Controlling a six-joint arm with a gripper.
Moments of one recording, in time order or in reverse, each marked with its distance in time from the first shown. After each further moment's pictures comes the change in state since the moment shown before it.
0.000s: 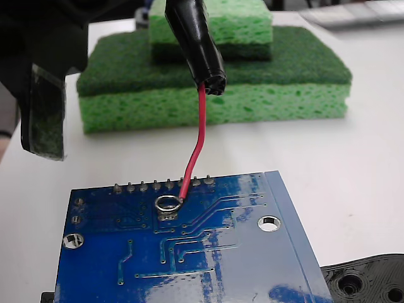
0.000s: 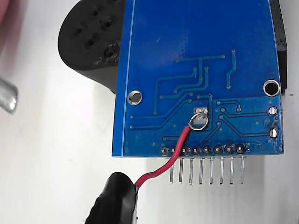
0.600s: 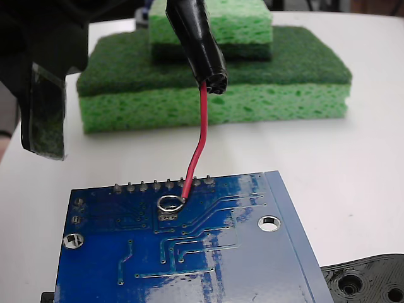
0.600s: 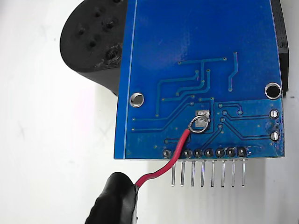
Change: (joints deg) arm -0.1 0.0 0.0 -0.4 -0.2 -0.1
